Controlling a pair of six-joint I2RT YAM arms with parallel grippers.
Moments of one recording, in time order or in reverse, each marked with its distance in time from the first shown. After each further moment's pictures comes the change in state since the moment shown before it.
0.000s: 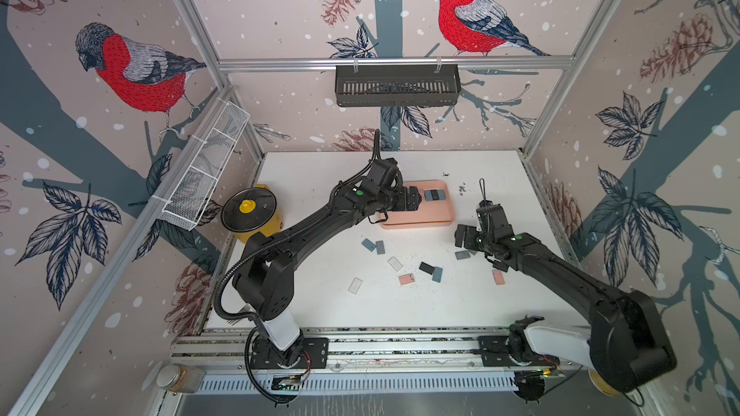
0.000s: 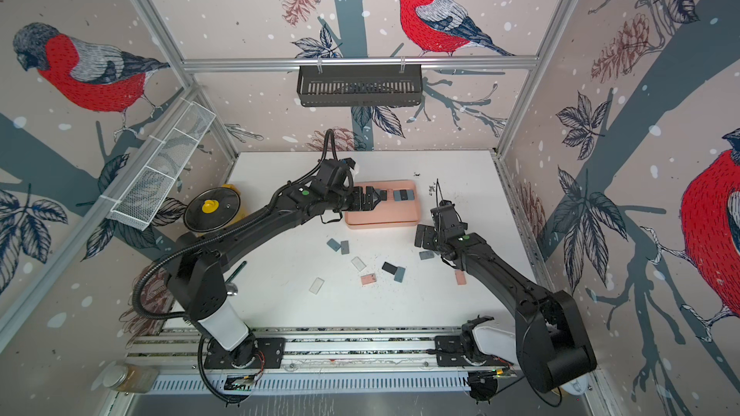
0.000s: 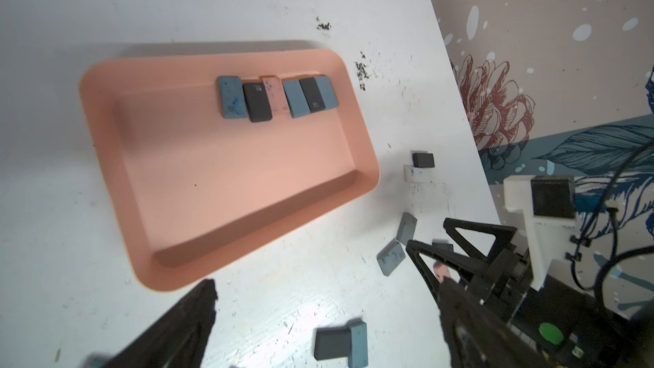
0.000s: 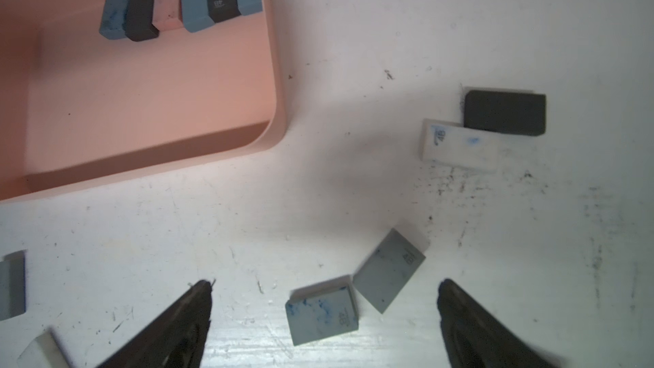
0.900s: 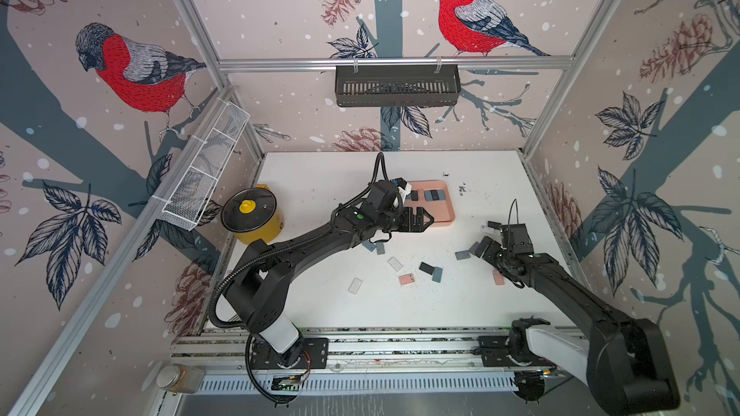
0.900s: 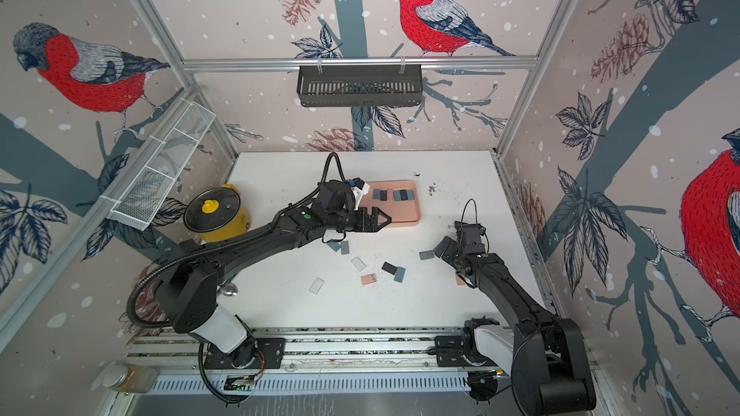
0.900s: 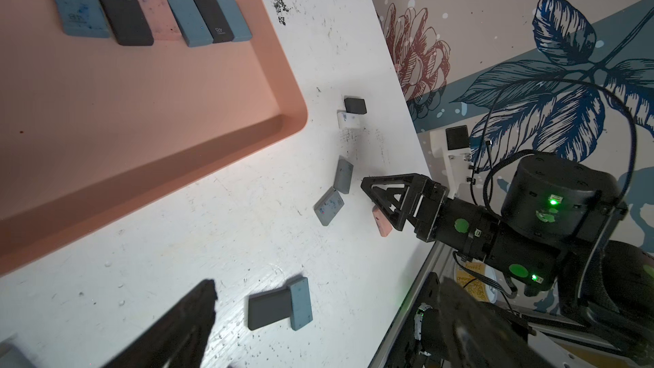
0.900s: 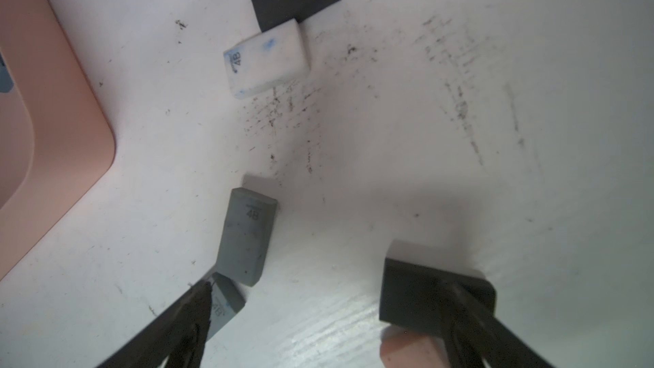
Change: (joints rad) left arm -0.053 -0.055 -0.230 0.273 0.216 -0.065; right arm -0.198 -0.111 -0.169 -0.043 -0.033 0.236
